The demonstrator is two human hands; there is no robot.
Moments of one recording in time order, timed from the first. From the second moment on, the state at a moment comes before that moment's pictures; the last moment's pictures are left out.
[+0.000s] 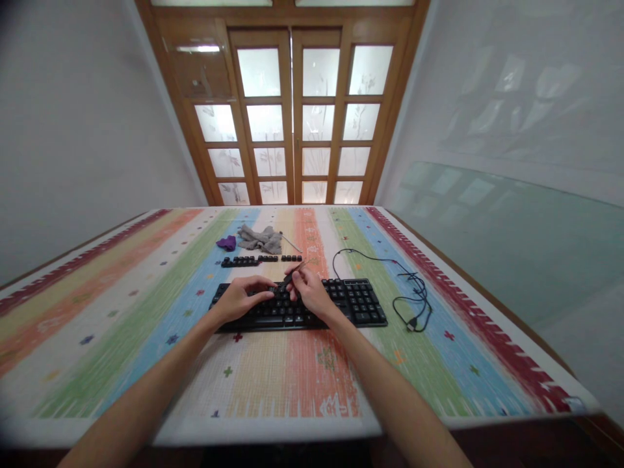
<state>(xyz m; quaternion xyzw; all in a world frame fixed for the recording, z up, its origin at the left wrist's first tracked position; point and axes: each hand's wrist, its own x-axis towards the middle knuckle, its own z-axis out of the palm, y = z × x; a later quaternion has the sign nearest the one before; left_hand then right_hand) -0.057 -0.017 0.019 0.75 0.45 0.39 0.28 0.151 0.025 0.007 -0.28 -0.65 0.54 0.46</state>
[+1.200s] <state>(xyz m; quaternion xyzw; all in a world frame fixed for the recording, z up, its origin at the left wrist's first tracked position) -0.096 0.078 0.012 0.83 0.54 0.16 -0.04 0.153 0.022 0.014 -0.31 -0.60 0.52 0.52</state>
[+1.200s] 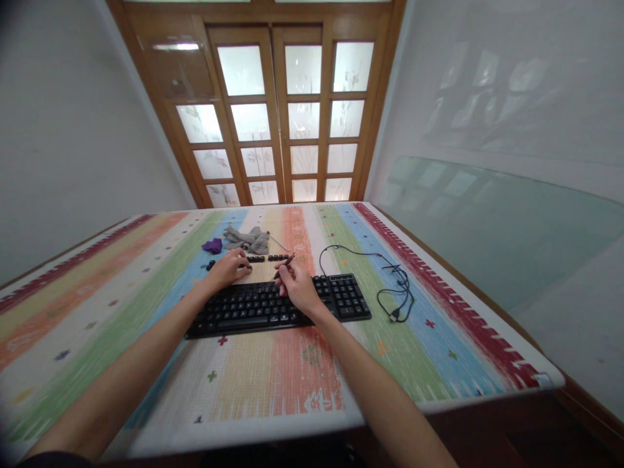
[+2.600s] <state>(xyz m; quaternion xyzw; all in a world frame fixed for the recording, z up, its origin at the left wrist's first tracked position) -0.120 0.085 0.011 0.81 0.56 0.15 -0.08 0.154 0.022 0.012 -0.32 -0.61 0.52 0.51</state>
